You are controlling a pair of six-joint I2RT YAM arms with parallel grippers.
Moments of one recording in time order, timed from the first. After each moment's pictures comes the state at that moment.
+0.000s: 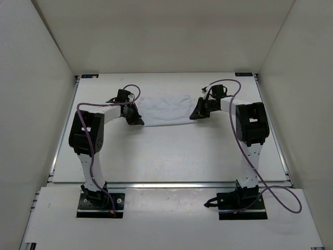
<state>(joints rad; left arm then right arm) -0.22 1.97 1.24 -0.33 0.28 -0.61 0.15 2.18 1.47 -0.30 -0.68 0.35</state>
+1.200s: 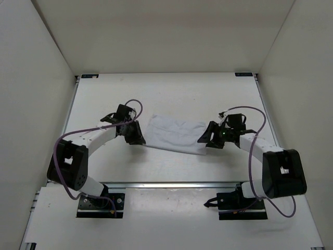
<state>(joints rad) -0.36 1.50 0.87 -0.51 0.27 -0.61 0.14 1.40 0.62 -0.19 -0.60 0.49</state>
